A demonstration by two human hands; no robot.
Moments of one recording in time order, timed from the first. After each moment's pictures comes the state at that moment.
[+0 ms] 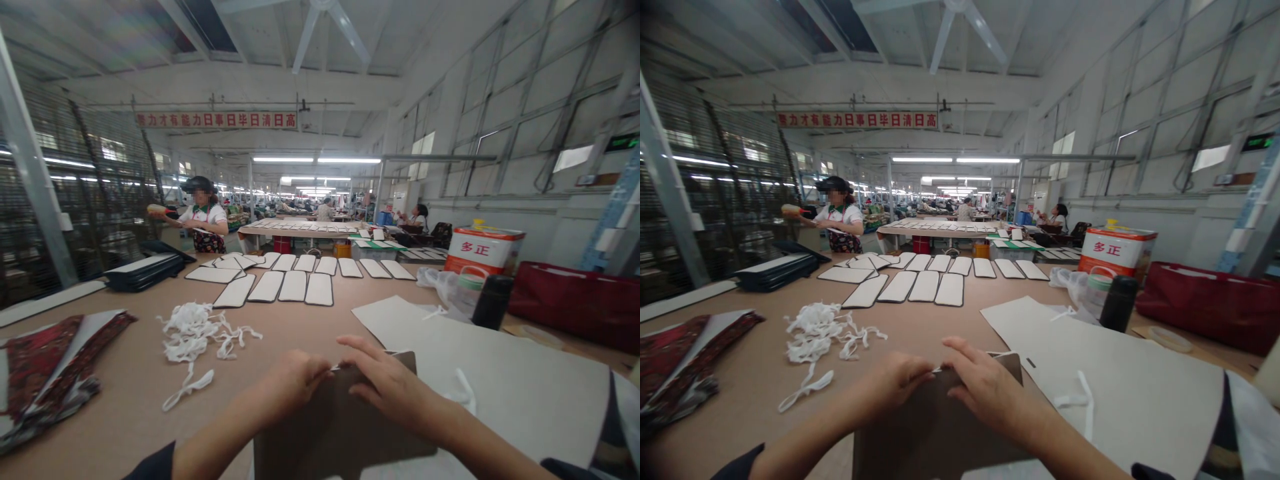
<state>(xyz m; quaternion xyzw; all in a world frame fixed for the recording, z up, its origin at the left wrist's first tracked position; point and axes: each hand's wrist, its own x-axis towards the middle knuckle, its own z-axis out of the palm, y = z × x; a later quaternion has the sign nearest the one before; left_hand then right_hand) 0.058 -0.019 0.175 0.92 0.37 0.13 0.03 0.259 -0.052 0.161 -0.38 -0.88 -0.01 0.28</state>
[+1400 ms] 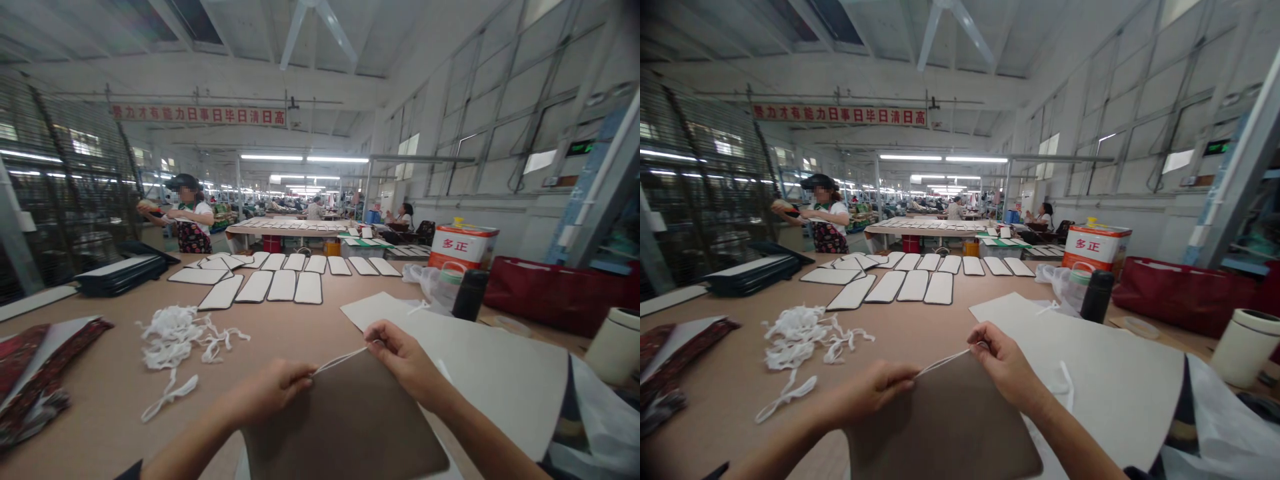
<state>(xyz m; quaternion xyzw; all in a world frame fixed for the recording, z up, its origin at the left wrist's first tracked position) 0.045 -0.016 0.175 0.90 0.32 0.14 0.25 0.292 -0.050 0.168 -0.44 -0.69 0.27 0.52</state>
